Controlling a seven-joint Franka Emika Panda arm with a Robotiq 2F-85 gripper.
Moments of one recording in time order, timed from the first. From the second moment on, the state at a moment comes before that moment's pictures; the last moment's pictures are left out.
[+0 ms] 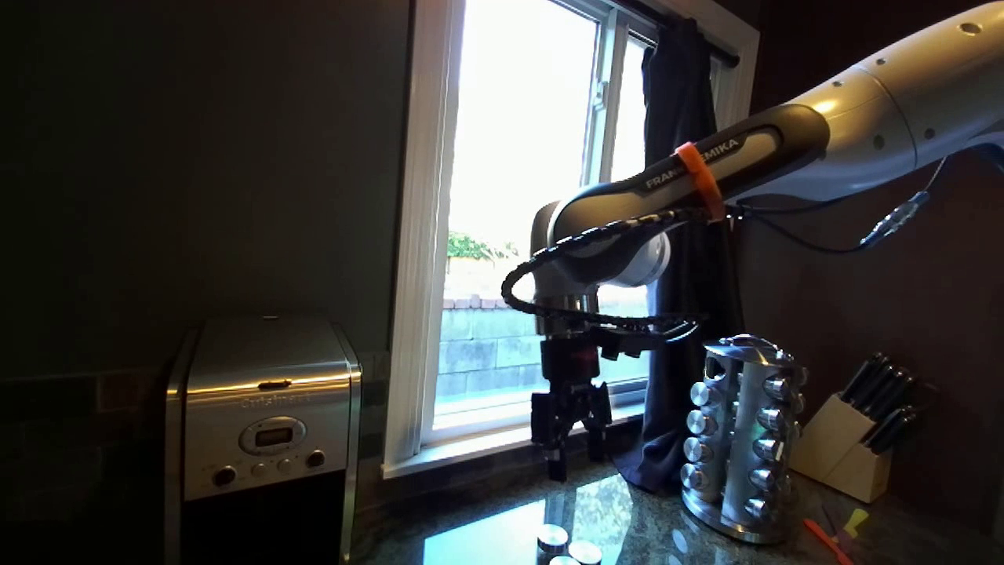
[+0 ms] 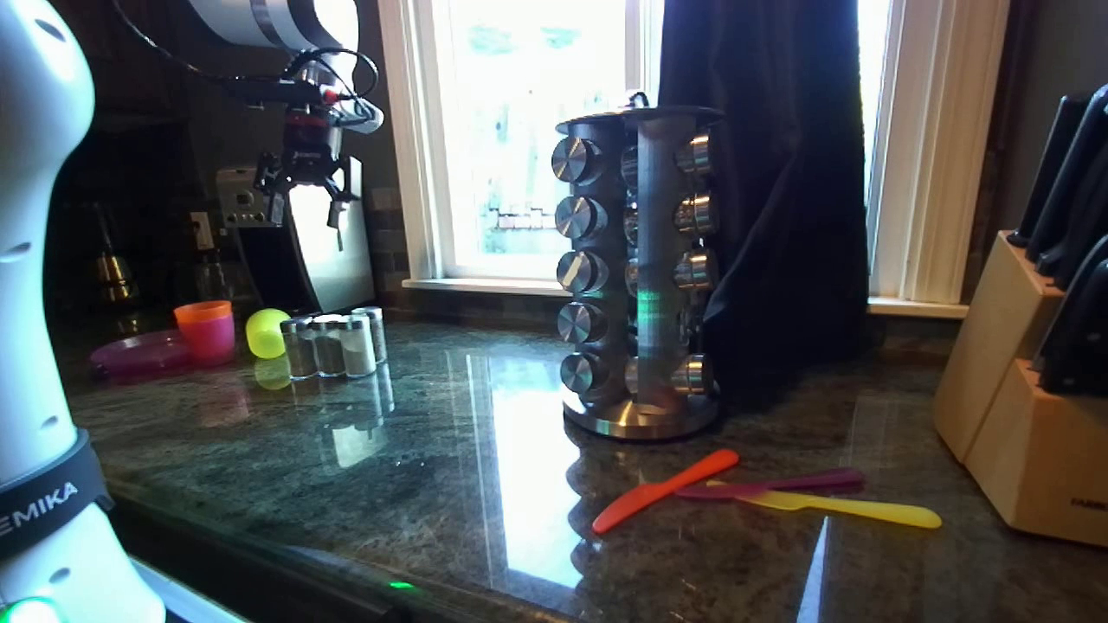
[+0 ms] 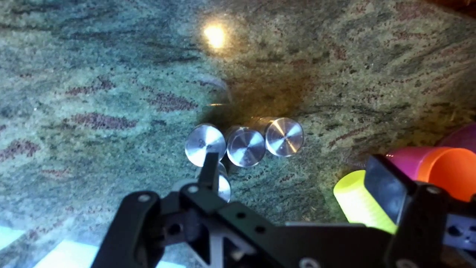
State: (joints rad) arm 0.23 -0.02 0.24 -2.12 0.13 1.86 0.08
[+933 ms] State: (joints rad) arm 0.26 0.07 0.25 -2.16 -0.21 1.92 0.42
